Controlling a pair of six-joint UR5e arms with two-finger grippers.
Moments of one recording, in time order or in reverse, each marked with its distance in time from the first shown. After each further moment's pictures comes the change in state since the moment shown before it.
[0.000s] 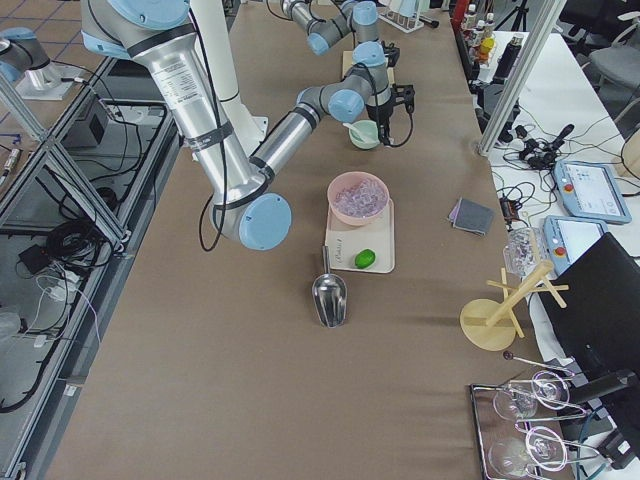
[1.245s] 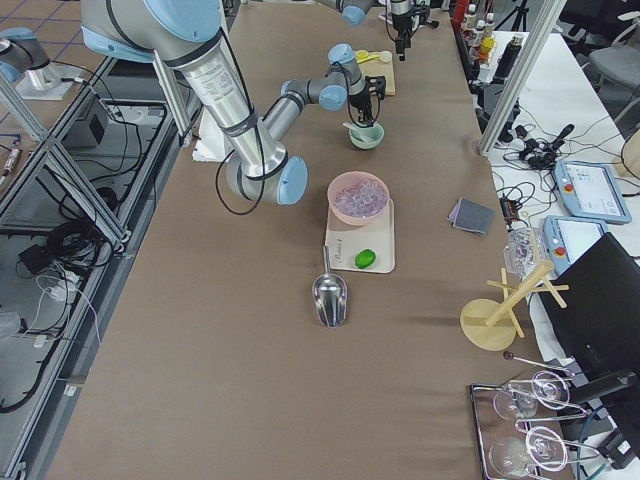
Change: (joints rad) left arm -0.264 0.095 0.039 -0.017 -0.129 0.234; right arm -0.316 0.251 -0.322 0.169 -0.338 0.274
